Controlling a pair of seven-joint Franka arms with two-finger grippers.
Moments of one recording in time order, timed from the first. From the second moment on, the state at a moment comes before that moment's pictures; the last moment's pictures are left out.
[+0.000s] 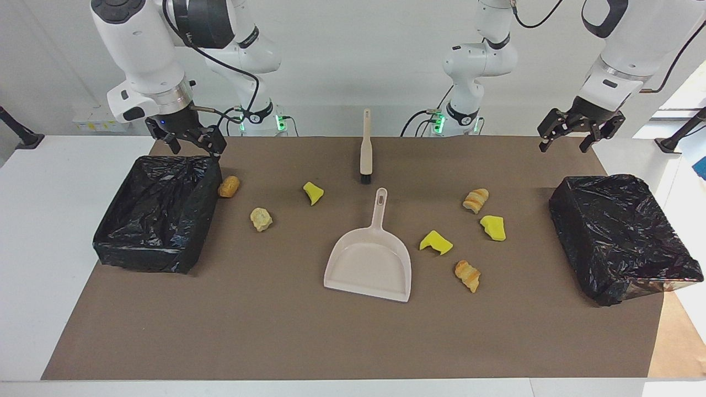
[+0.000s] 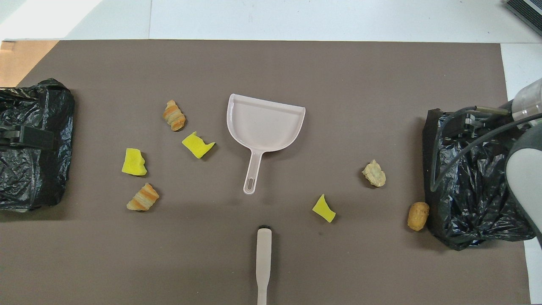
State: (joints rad) left arm 0.00 -0.06 -0.02 -1.63 -0.02 1.60 0.04; right arm 0.02 0.04 0.03 -1.56 -0.06 1.52 0.30
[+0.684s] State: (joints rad) left arm 0.00 -0.07 -0.02 -1.63 -0.02 1.60 0.04; right arm 0.02 0.04 0.03 -1.56 -0.06 1.52 0.30
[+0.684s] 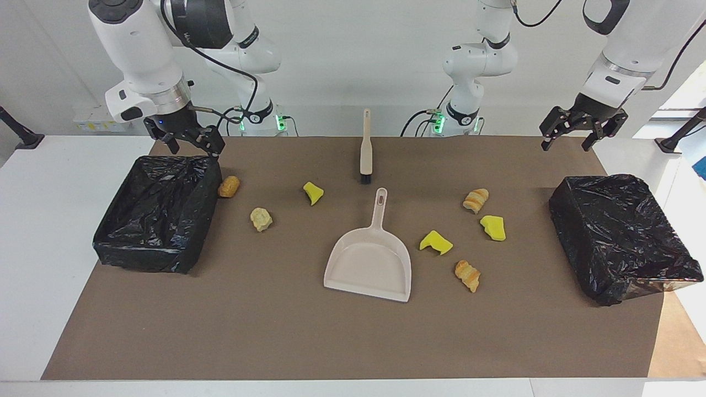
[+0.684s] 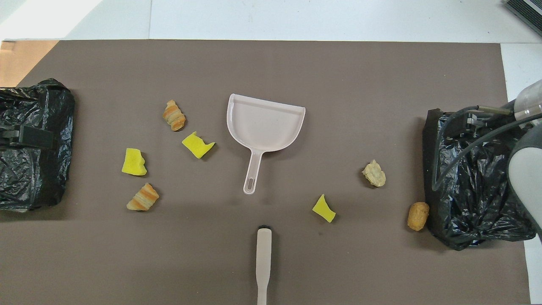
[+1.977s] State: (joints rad) left arm -0.52 -0.18 -0.07 -2.05 -0.03 1.79 -0.29; right arm -0.04 0.04 0.02 -1.56 -0.03 1.52 0.30
